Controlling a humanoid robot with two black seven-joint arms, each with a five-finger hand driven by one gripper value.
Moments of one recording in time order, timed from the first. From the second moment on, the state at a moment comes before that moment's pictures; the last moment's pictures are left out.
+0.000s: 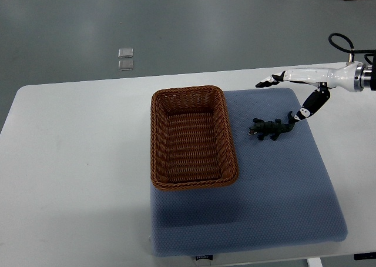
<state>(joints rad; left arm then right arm) 0.05 0.00 -0.12 -0.16 0.03 -0.01 0.01 0.99 -0.74 0.31 0.97 -1.52 0.36 0.61</state>
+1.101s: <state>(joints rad) 0.05 0.00 -0.12 -0.16 0.03 -0.01 0.01 1.08 -0.63 -0.07 0.93 -1.65 -0.08 0.61</state>
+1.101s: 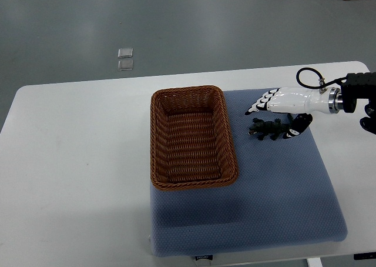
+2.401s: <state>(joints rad) 0.05 0.00 -0.12 -0.16 0.03 -0.01 0.01 1.07 -0.47 -0.18 0.68 -1.74 -0.22 0.61</state>
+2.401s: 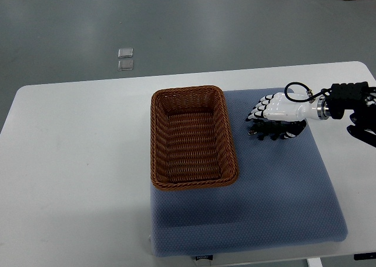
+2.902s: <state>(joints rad) 0.05 0.00 -0.12 -0.16 0.03 -0.01 0.01 1.07 -0.47 -0.18 0.68 -1.74 -0.22 0.61</state>
